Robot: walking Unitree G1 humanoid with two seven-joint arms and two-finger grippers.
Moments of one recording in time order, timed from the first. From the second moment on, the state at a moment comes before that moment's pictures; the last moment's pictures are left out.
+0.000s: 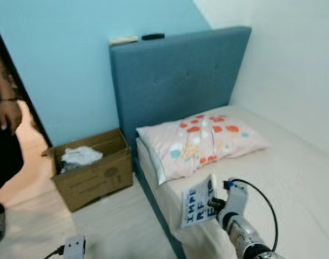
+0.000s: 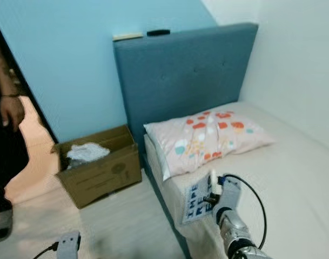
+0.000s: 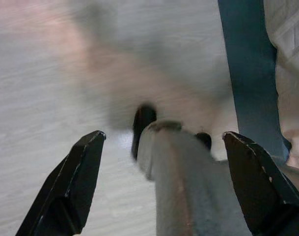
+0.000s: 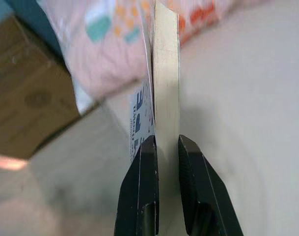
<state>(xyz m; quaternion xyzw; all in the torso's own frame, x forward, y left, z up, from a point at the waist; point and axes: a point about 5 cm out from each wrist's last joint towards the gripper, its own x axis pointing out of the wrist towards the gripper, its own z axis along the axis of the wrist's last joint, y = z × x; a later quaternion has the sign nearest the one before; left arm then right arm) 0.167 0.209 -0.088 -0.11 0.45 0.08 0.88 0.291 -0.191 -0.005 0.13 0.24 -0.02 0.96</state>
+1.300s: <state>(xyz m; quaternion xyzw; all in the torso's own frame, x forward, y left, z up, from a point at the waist) 0.163 0.212 -0.089 -0.10 0.46 0.09 0.88 0.311 -0.145 0.024 0.21 0.15 0.17 0.95</state>
